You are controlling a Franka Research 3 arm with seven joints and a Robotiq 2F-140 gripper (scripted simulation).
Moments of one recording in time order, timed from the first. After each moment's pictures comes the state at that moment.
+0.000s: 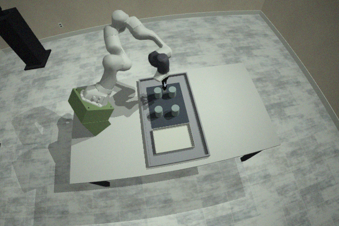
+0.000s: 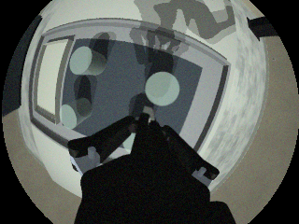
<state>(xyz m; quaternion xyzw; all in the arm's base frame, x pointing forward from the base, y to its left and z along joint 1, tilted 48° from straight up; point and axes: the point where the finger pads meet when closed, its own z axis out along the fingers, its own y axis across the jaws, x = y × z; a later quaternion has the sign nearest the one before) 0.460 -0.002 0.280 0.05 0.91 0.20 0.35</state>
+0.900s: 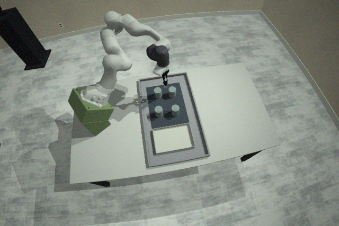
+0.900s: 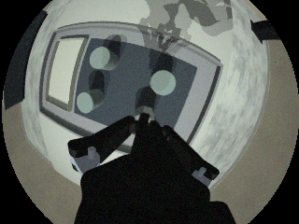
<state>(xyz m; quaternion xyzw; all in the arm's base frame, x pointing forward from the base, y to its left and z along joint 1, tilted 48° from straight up) 0.420 -0.034 0.333 0.04 0.91 0.19 0.37</state>
